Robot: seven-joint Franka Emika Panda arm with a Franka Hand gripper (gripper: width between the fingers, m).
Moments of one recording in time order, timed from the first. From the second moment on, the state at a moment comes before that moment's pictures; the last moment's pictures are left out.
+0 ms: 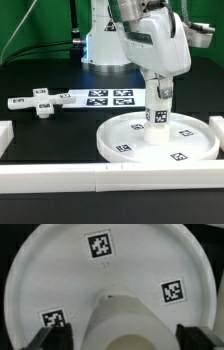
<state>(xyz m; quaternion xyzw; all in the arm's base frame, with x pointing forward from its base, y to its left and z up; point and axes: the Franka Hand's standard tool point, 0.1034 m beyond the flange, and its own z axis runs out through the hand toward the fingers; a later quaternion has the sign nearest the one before) 0.548 0.040 0.084 -0.77 0.62 0.04 0.11</state>
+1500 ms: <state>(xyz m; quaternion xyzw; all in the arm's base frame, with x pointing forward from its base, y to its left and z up) 0.554 0.042 0.086 -0.99 0.06 -0.02 0.09</state>
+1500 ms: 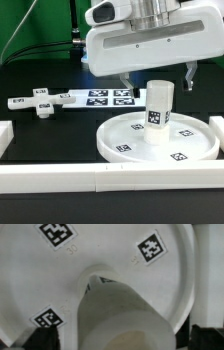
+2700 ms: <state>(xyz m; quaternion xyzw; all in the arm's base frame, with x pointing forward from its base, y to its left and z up) 0.561 0.049 0.086 -0.86 -0.51 -0.03 0.00</state>
